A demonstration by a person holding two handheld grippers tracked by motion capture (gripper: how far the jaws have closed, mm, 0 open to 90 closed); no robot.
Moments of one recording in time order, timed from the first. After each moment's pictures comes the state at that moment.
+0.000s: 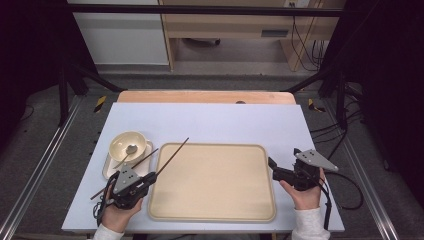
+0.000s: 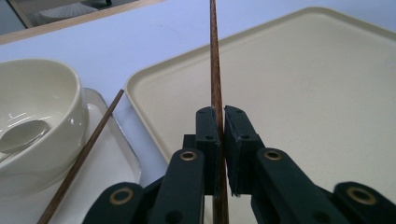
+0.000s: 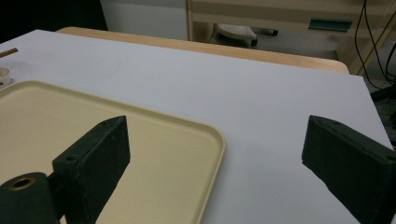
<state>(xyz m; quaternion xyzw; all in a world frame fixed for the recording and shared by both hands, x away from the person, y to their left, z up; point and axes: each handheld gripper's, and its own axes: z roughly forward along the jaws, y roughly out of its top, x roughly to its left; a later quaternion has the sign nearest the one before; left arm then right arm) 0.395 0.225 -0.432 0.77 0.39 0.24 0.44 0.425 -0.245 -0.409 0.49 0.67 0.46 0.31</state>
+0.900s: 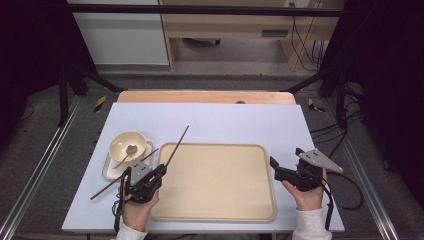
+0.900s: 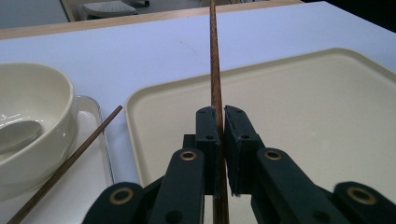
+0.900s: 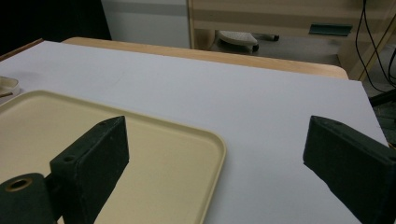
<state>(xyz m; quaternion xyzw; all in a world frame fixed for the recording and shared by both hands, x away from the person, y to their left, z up) 0.401 0.187 -0.427 0.71 0.47 0.27 0.44 0.421 -0.249 -0.403 0.49 0.66 0.47 0.31</state>
